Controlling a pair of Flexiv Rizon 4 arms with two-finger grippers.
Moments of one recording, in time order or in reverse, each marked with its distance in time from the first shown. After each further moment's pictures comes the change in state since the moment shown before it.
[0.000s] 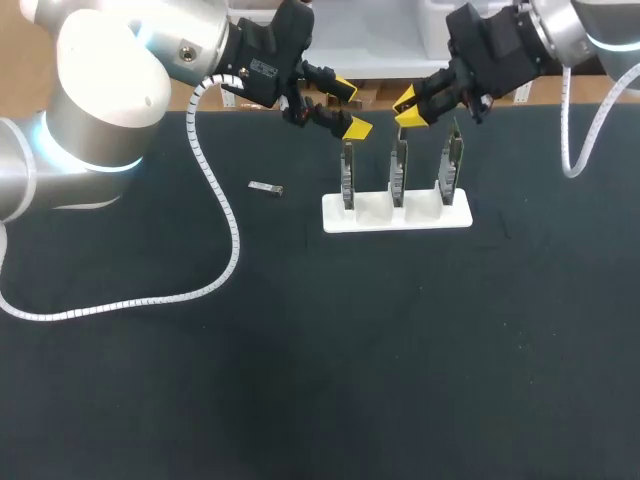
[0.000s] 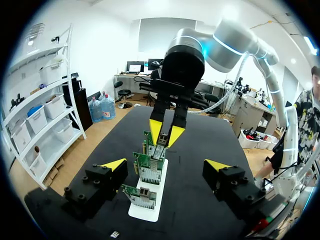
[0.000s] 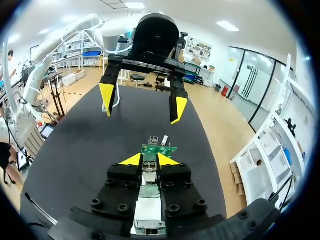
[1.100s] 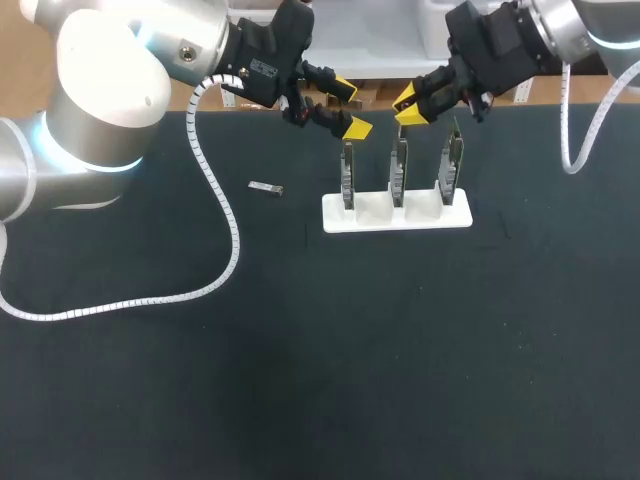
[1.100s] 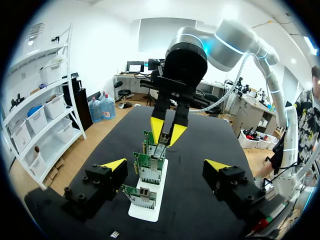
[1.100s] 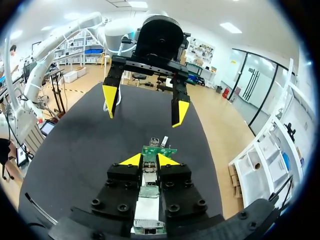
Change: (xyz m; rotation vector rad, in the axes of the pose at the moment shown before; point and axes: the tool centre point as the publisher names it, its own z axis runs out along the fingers) left arm 0.000 0.000 0.000 0.000 0.000 0.000; right arm -0.004 0.001 -0.002 -0.005 0.012 -0.038
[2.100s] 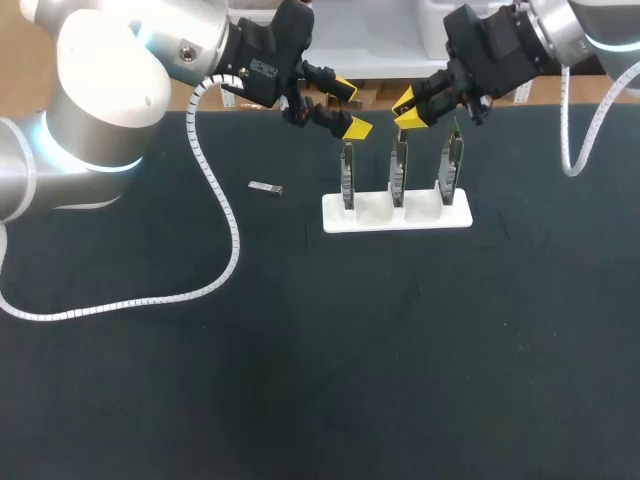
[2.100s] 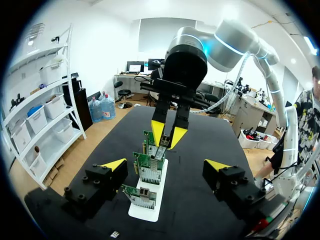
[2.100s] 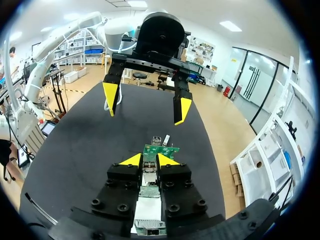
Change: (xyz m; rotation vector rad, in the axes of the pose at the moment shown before) left arm 0.000 0.000 0.000 0.000 0.000 0.000; right arm 0.002 0.003 0.003 -0.010 0.004 0.010
